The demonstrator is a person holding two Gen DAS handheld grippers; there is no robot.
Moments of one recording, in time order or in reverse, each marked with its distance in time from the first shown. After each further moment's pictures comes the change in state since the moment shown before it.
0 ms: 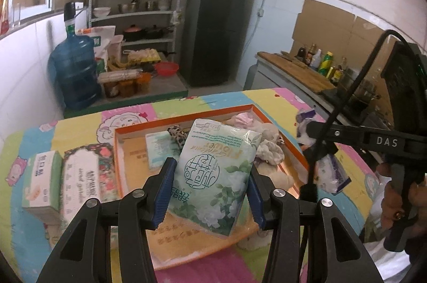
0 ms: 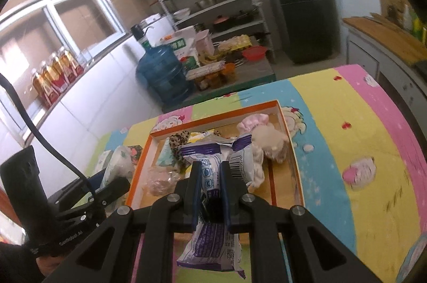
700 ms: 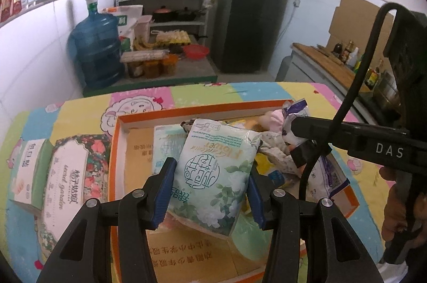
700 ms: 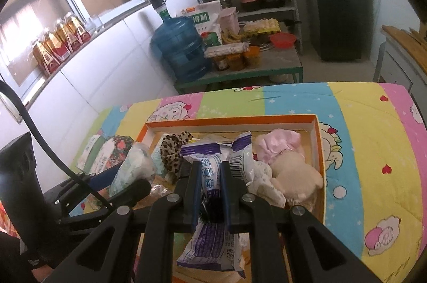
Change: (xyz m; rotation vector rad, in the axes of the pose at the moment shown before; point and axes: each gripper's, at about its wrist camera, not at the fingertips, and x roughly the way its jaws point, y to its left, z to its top) left arm 0.066 0.001 0.008 -0.095 0.082 0.160; right arm 0.084 0.002 0.036 -0.145 0.131 0.070
